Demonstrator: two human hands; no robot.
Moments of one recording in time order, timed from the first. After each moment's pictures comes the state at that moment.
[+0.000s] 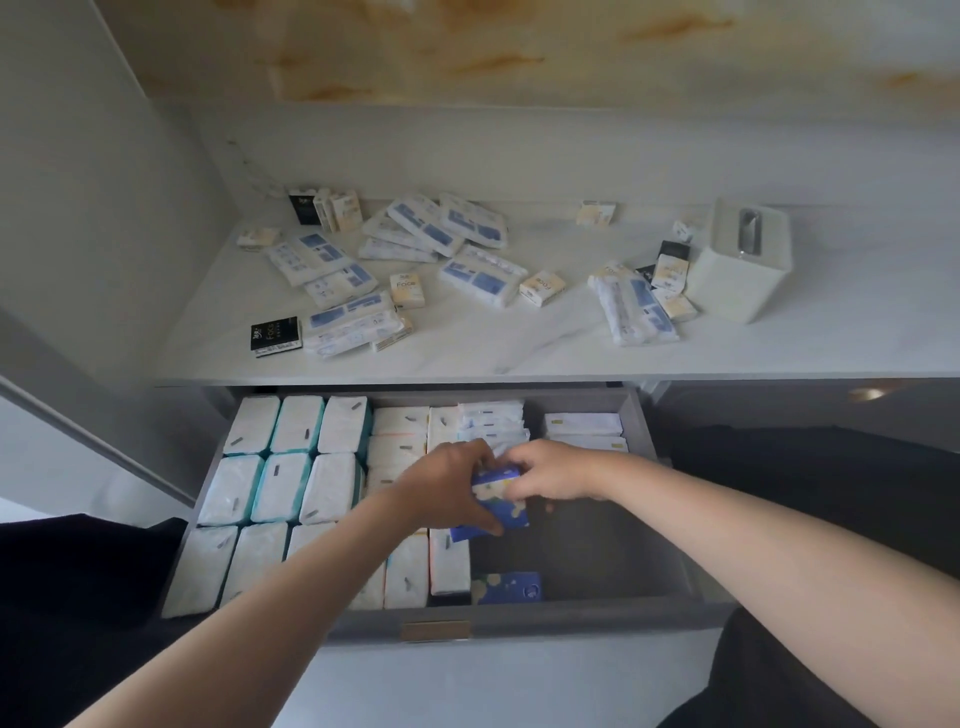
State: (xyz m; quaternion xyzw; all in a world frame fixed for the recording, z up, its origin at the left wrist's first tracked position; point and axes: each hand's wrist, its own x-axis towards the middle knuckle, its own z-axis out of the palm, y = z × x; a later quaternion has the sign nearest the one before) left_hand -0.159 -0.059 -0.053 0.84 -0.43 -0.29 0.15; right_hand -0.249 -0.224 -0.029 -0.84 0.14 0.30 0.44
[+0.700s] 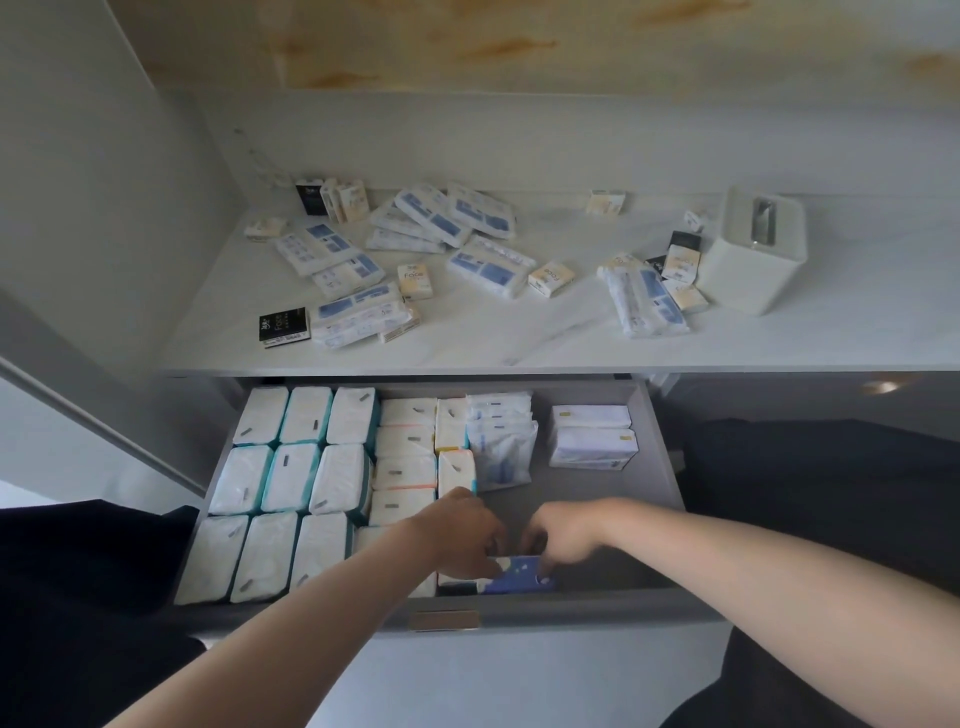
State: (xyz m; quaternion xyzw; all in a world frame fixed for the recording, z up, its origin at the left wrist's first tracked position) left_hand -0.191 -0.046 -0.090 0.74 -0.60 -0.29 -0.07; right_hand -0.282 -0.206 -0.076 -0.85 0.08 0.45 0.25
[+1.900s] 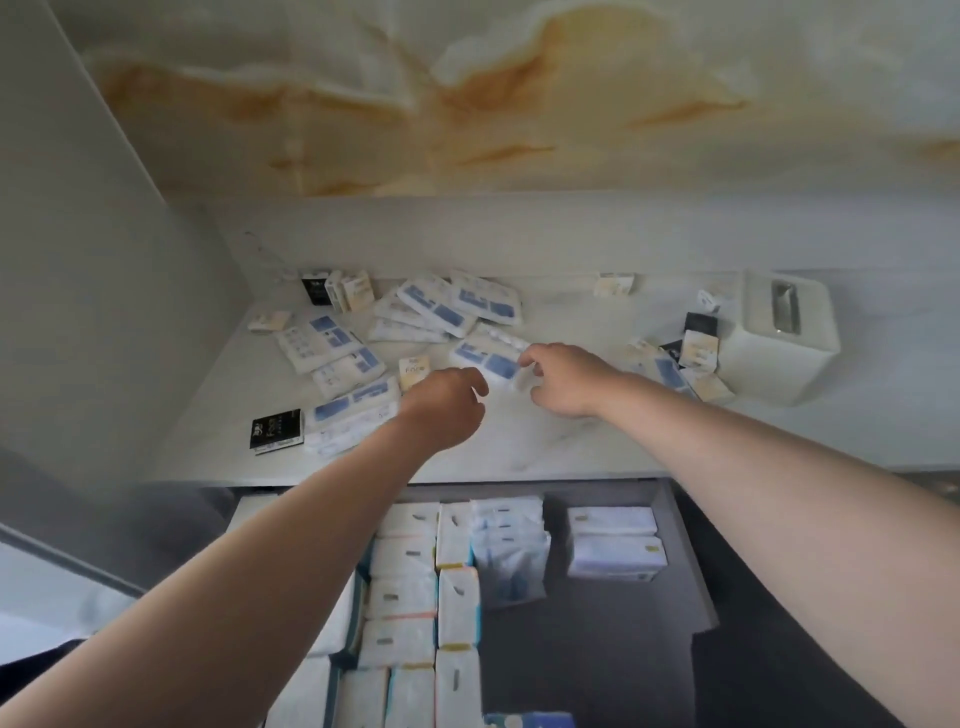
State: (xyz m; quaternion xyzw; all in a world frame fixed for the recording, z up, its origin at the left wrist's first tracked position) left_hand -0.015 -0.153 0.024 0.92 -0.34 -0.11 0.16; right_hand -0.098 -0.328 0.045 -0.96 0.18 0.08 0.21
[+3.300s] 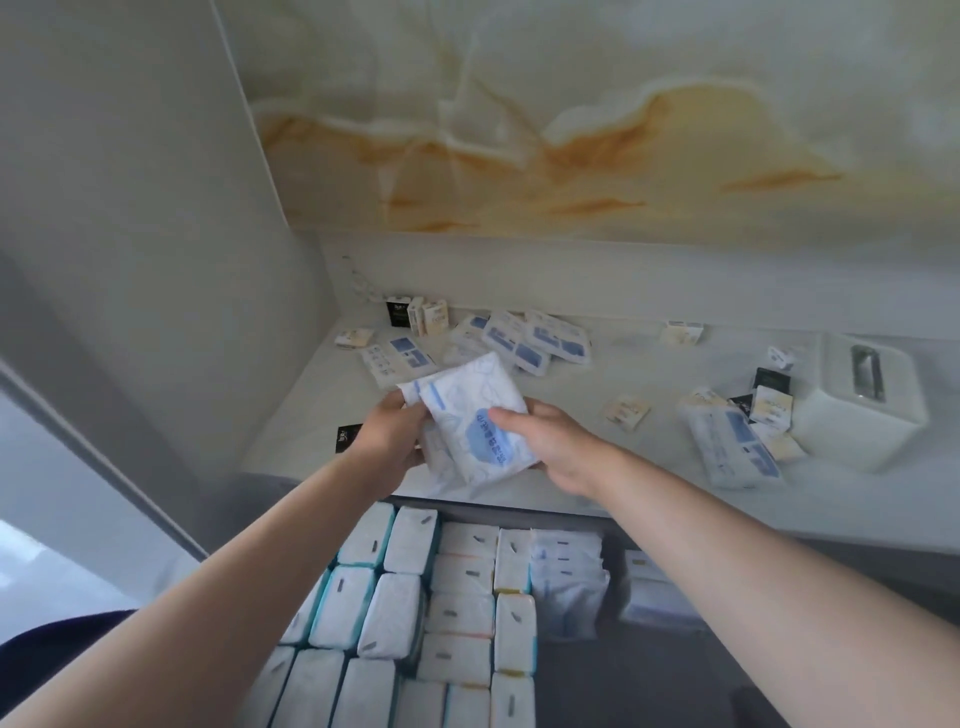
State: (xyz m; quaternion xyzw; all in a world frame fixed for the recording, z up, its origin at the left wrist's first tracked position) left_hand -0.002 -0.030 0.060 0.69 -0.02 -0.25 0.68; right_hand -0.077 -0.203 0.051 -0.67 0.18 0.06 0.72
